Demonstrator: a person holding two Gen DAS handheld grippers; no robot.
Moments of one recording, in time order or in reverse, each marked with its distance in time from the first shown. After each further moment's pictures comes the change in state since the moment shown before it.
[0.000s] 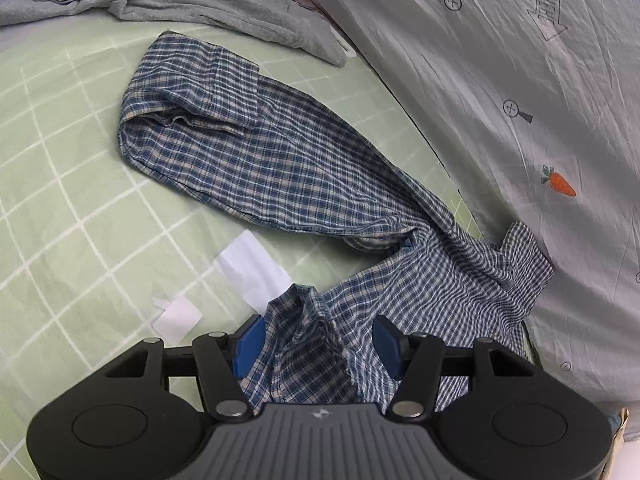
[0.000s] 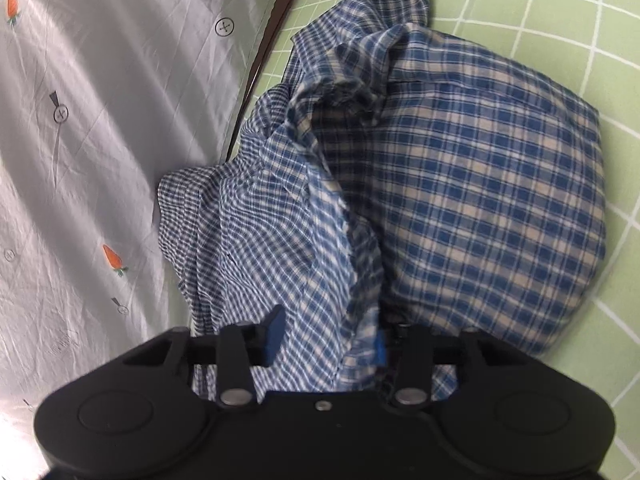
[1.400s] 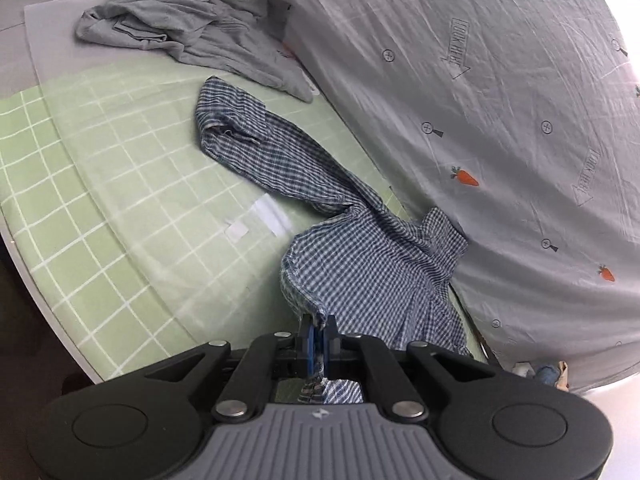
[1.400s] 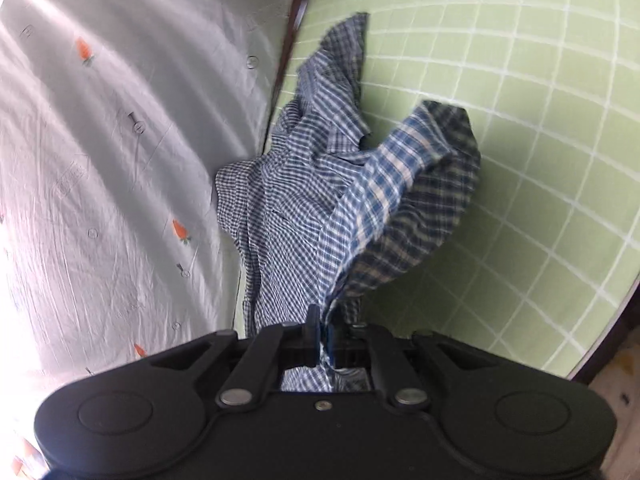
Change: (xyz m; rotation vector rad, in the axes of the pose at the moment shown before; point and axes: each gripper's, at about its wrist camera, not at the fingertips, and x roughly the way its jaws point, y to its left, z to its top) left arm -0.185 0.051 -0.092 0.008 -0.076 -0.157; right arm -0.171 -0.039 -0.085 0.153 0.019 0.153
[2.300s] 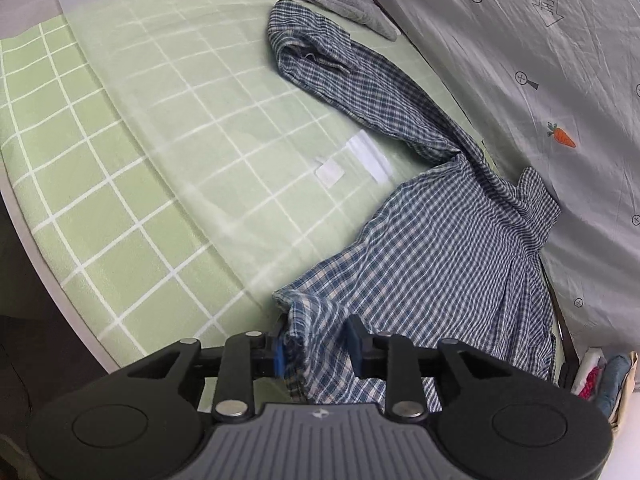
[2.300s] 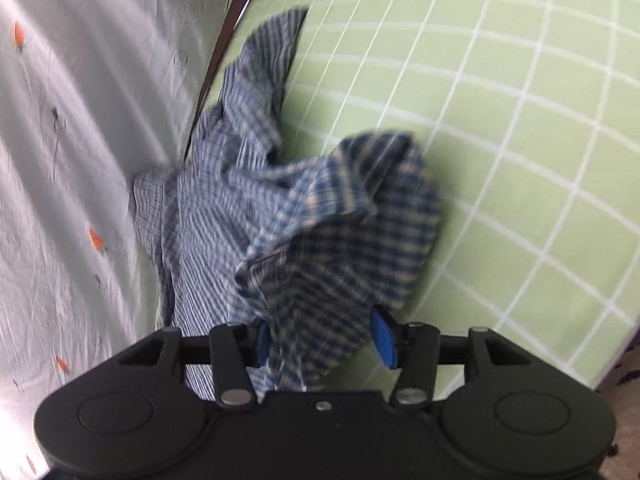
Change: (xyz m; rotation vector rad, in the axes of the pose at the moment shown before) left arm 0.079 0.056 -0.012 -0.028 0.138 0.191; right arm 0.028 -0.036 0.033 -0.098 -0.086 -0.220
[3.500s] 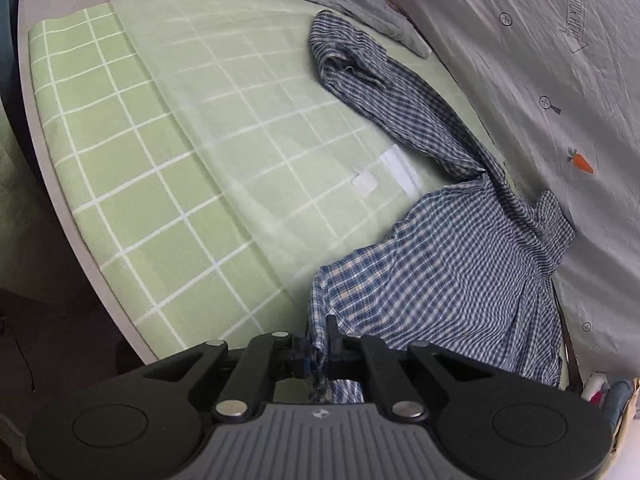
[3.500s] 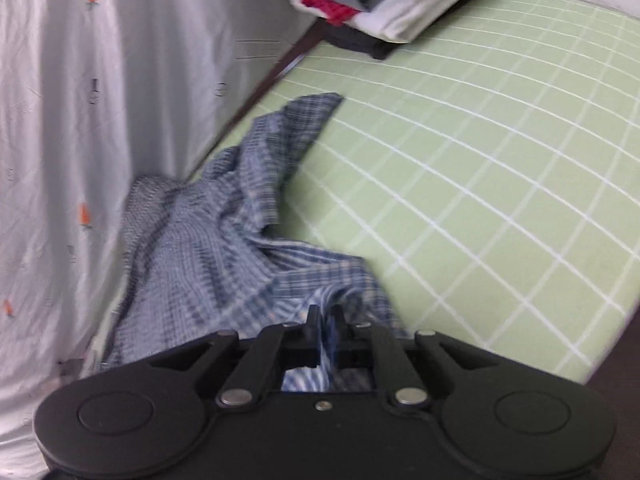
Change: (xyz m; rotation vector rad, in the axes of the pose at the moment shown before) left arm -0.011 0.013 -0.002 -0.074 -0.033 0.033; right arm -0.032 0.000 0.028 -0.345 -0.153 -0.122
